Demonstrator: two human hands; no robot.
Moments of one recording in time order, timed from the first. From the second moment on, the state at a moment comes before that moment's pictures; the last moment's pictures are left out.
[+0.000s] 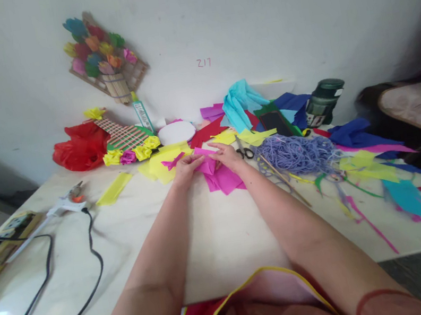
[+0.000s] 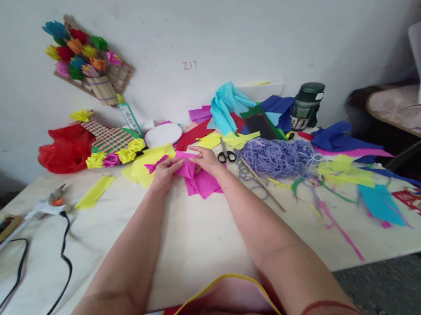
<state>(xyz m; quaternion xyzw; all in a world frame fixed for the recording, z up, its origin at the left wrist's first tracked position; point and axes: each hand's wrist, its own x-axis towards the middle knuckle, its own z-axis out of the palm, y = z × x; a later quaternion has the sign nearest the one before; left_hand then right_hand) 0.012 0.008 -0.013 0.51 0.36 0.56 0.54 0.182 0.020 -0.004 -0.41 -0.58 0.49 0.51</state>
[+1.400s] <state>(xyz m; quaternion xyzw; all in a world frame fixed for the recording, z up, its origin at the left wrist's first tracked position) 0.009 0.012 -0.013 0.44 0.38 0.58 0.57 0.178 0.016 0.007 -0.31 -0.79 0.29 0.44</state>
